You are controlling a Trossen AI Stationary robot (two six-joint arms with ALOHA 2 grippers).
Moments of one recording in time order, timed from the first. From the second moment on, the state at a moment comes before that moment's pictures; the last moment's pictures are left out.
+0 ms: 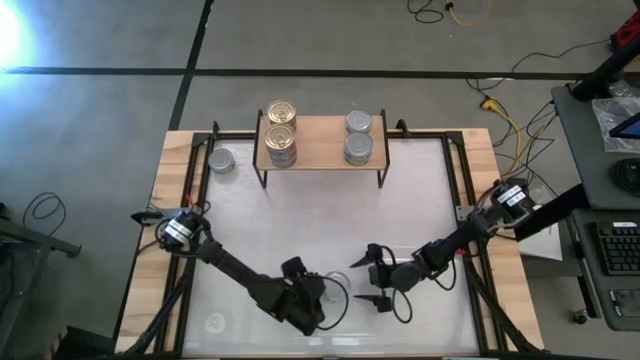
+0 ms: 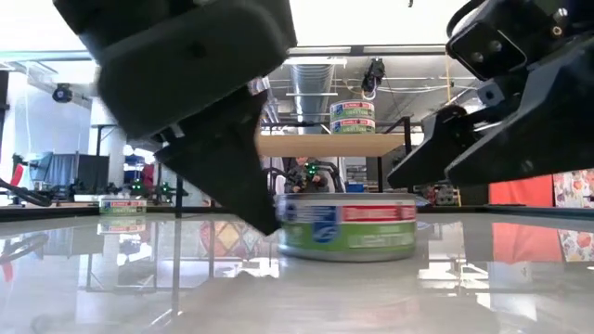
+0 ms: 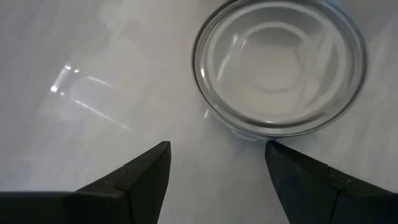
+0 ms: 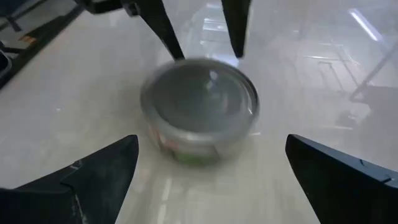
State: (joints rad) left arm -0.59 2.11 1.44 -0.60 -0.59 -0.88; right arm 0.55 1.79 0.57 0.69 0.39 0.19
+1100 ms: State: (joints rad) left arm -0.54 2.11 1.44 -0.54 -0.62 -0.84; right arm 0.51 2.06 0.69 0.93 0.36 0.12
